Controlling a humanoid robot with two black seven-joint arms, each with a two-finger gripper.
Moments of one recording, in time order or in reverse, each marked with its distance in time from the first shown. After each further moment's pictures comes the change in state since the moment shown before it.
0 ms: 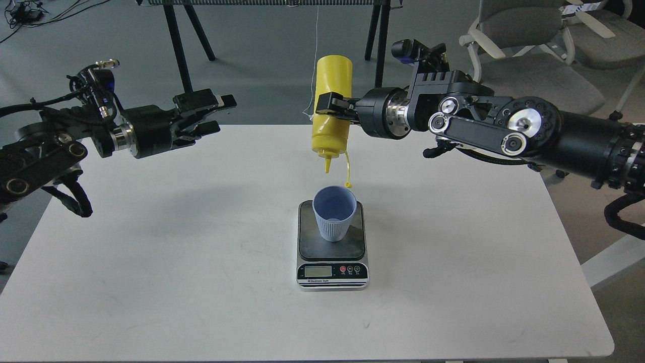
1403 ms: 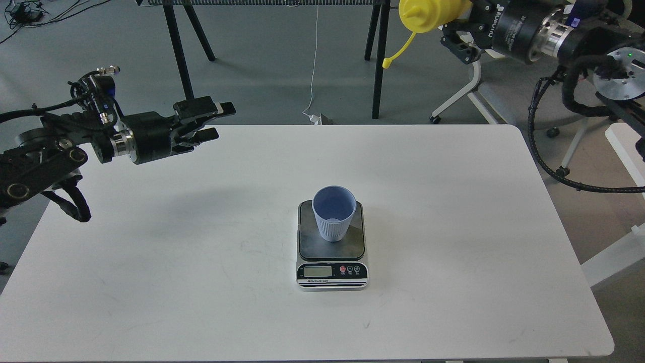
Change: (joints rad) left arm 0.012 0.004 0.013 -0.001 0.007 0.000 0.000; right arm -0.234 -0.462 0.551 0.070 0.865 0.200 -0.032
